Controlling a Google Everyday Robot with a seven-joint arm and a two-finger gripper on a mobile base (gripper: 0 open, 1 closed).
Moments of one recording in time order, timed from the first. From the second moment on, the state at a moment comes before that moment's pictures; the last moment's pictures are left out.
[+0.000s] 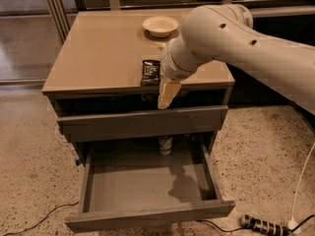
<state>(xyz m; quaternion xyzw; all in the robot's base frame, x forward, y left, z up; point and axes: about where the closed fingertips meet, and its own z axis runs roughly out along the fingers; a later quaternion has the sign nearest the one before) 0.643 -0.009 0.851 -0.72 0.60 -0.07 0.34</state>
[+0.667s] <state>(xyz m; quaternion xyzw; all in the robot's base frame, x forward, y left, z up) 0.641 -0.003 0.848 -0.72 0.59 -0.07 0.36</state>
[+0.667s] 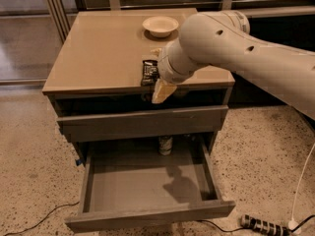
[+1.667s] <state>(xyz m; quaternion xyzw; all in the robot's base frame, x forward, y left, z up) 0.650 0.005 0.835 -0.72 0.59 -0.07 0.36</state>
